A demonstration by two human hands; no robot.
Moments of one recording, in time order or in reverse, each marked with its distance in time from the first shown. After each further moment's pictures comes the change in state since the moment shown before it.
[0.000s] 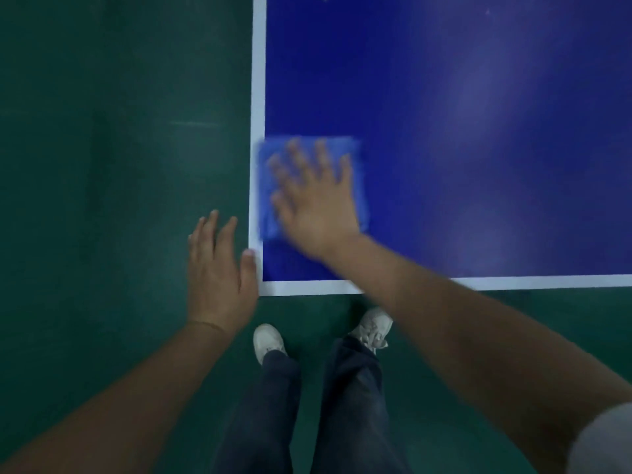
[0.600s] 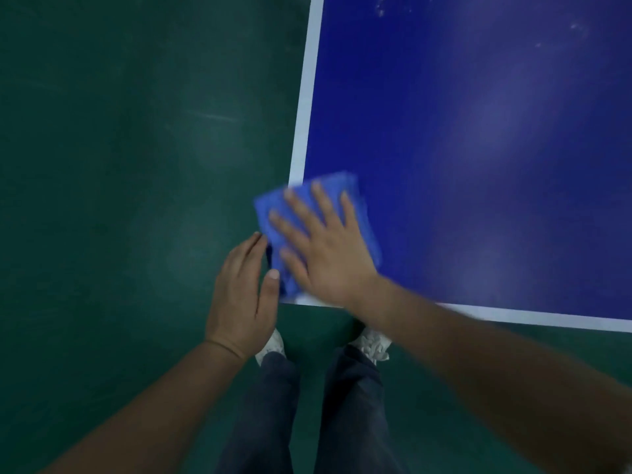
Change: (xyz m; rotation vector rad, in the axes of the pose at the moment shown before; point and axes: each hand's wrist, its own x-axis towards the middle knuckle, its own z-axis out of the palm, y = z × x) left_hand -0.018 -0.014 -0.006 -0.152 -0.054 0.025; right_hand -0.033 -0.027 0.007 0.018 -0.018 -0.338
